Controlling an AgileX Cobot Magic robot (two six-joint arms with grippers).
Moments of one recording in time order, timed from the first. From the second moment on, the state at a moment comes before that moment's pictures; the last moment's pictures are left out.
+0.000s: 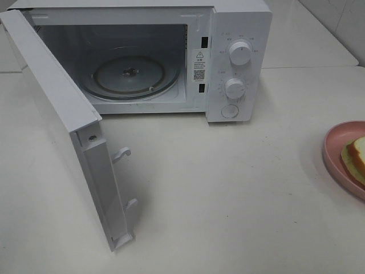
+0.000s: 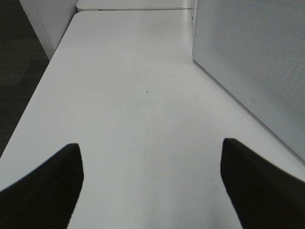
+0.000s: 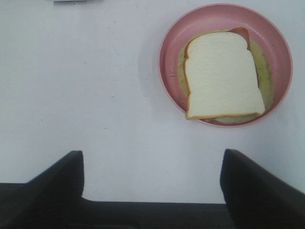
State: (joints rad) left arm 0.06 0.00 -0.49 0.02 1.05 0.03; right arm -0.06 0.64 -0.81 0.08 1.12 -0.05
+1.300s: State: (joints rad) left arm 0.06 0.00 -0.49 0.02 1.05 0.03; right arm -0.06 0.00 -0.50 0.07 1.04 -0.05
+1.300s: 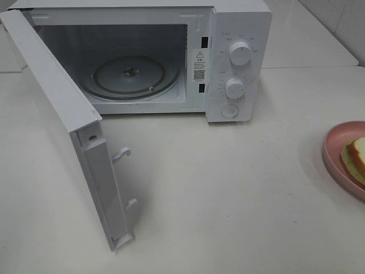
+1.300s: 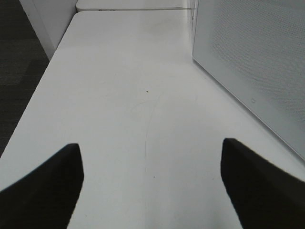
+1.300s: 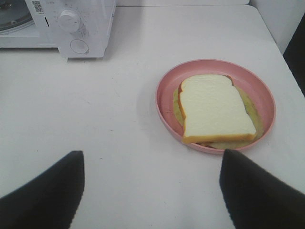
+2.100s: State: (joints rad) left arm 0.06 0.00 -0.49 0.02 1.05 0.03; right arm -0.06 0.00 -0.50 0.07 1.04 -0.05
